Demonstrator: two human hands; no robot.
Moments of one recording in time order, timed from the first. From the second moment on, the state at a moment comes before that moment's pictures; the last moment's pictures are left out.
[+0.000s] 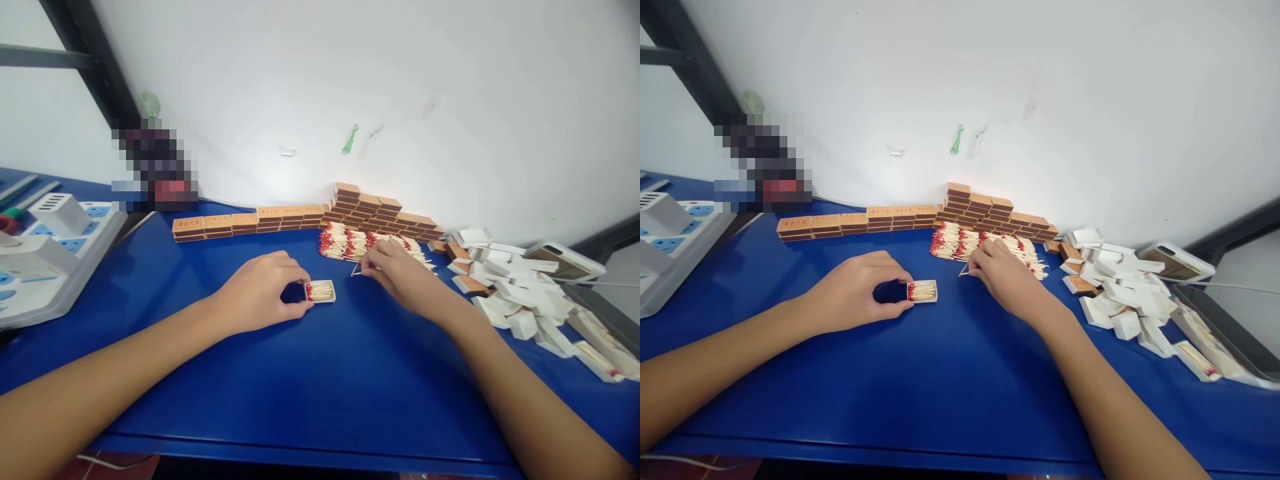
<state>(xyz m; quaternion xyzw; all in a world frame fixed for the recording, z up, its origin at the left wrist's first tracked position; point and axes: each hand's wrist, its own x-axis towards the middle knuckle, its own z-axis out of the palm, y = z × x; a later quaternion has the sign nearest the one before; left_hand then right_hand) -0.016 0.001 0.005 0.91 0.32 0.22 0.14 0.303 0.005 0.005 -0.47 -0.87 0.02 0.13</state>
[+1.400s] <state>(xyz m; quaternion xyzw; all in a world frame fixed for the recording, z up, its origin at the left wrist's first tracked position) -0.016 0.001 0.006 0.91 0.32 0.22 0.13 0.230 -0.024 0.003 -0.50 -0.68 0.32 0.43</state>
